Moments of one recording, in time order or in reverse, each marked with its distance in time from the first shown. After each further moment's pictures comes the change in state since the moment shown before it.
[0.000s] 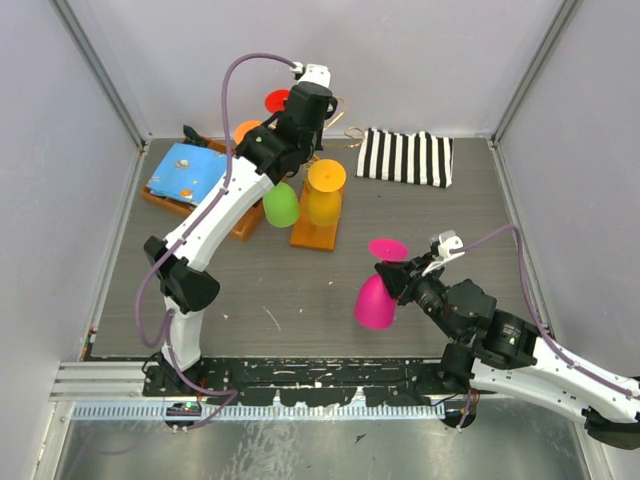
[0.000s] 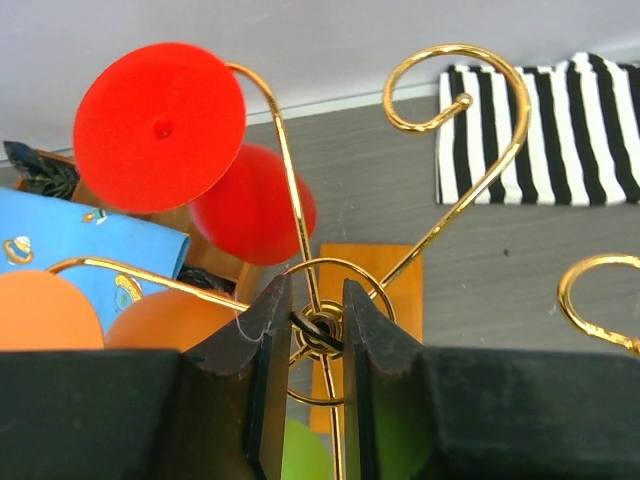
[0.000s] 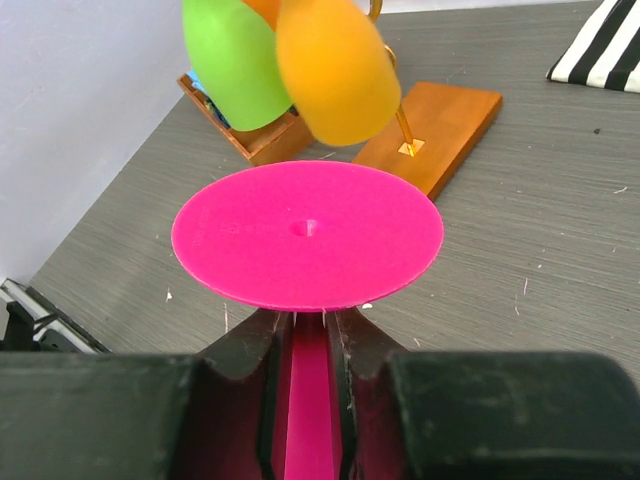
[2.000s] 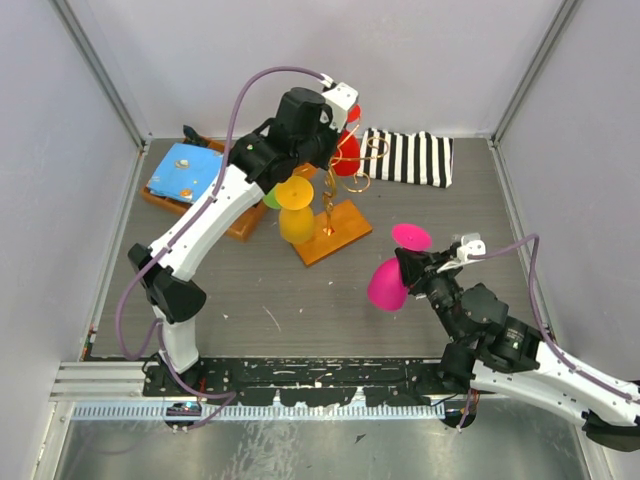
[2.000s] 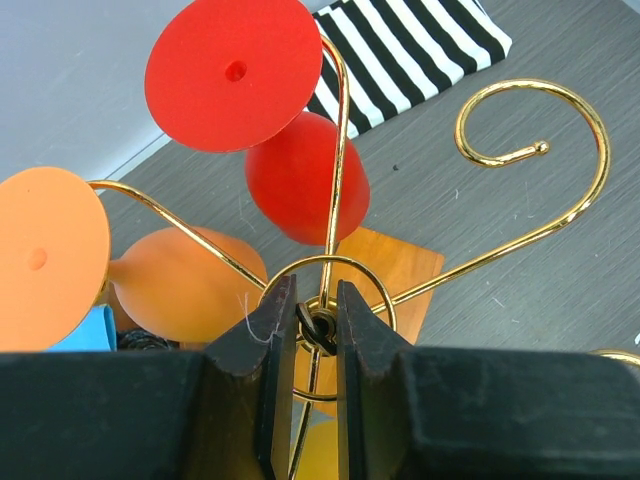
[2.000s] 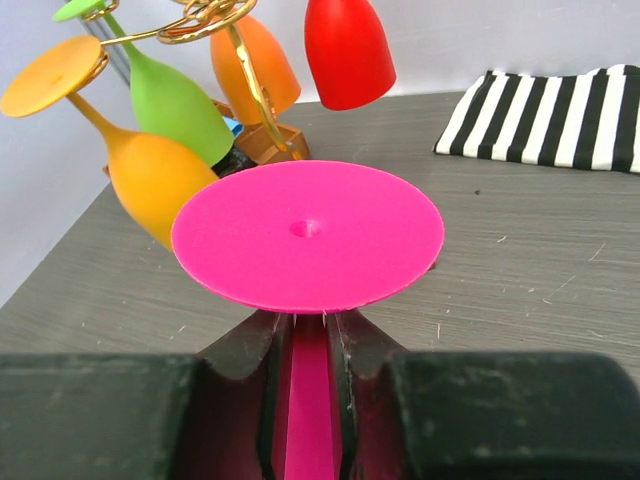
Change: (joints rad) left arm -0.019 -0.126 -0.156 0.042 0.471 0.272; right arm 0.000 -0.064 -0.036 0.095 0.212 -0.132
